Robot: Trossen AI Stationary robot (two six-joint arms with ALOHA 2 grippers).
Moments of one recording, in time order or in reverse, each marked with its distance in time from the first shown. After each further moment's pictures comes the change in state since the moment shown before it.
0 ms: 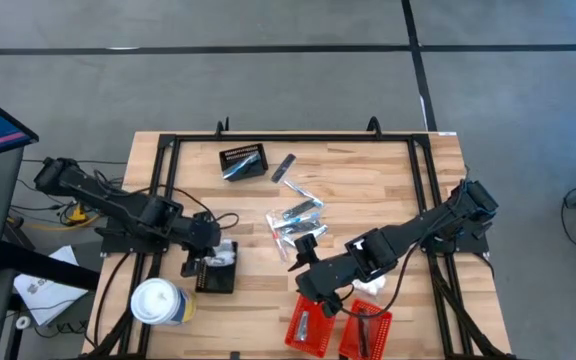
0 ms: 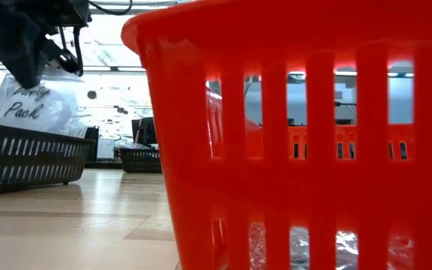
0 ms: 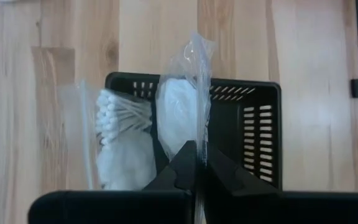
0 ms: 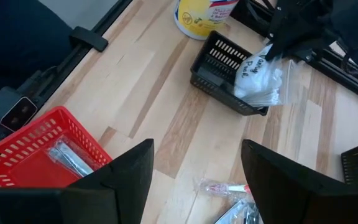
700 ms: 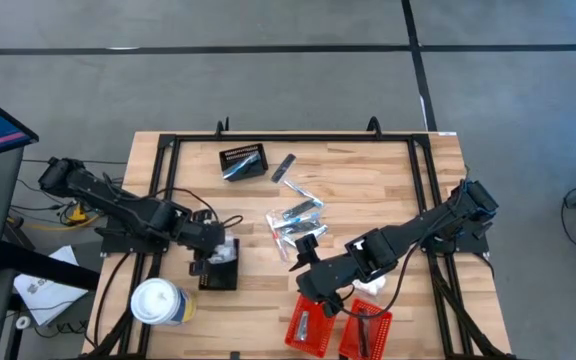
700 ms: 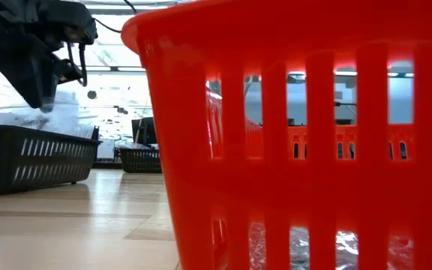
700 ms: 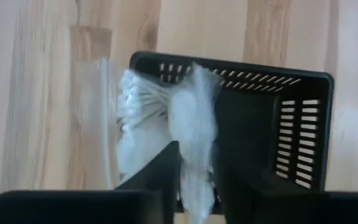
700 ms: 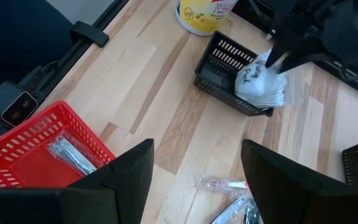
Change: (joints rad) left arm -0.004 0.084 0.001 -0.023 -0.116 -0.073; right arm 0.002 0.001 0.000 -0.015 0.000 0.000
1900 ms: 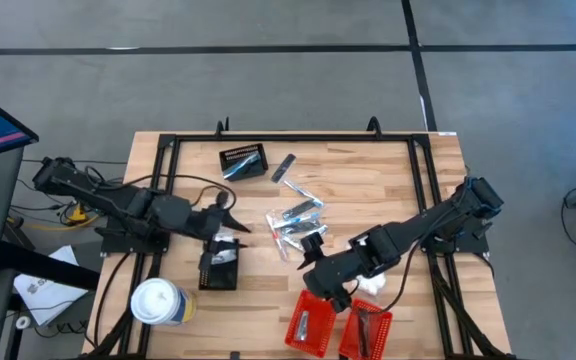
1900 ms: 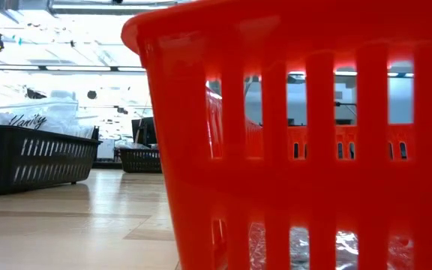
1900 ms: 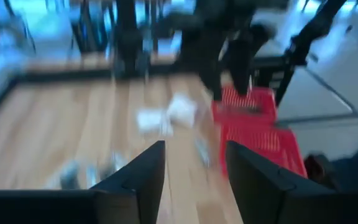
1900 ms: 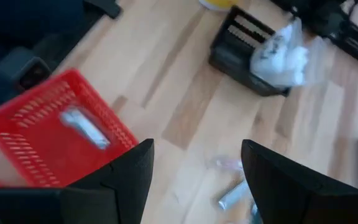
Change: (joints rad) left arm 0.000 -0.134 0.120 0.606 -0.110 0.374; right arm -0.022 -0.062 -0.100 -0.009 -0.064 -0.021
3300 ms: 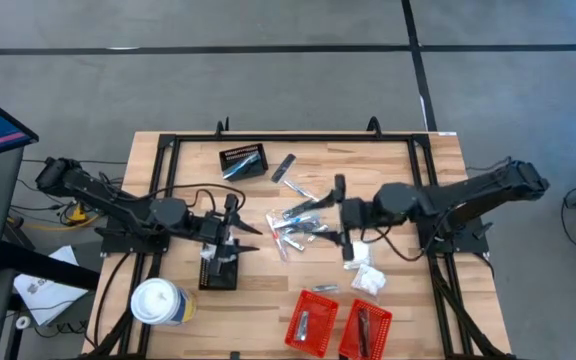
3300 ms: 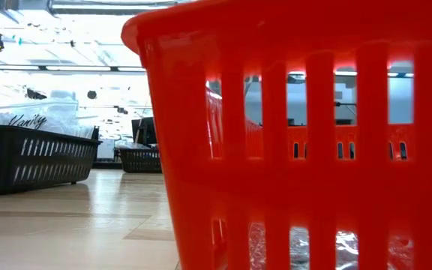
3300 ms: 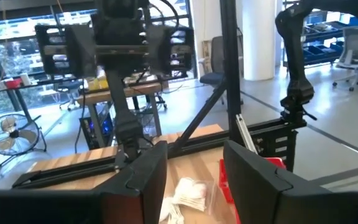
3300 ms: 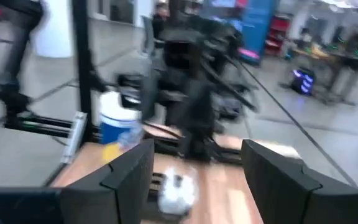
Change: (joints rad) left arm 0.012 0.077 -0.182 0.630 0.037 0.211; right arm -0.216 -0.450 -0.488 0.818 0.009 0.064
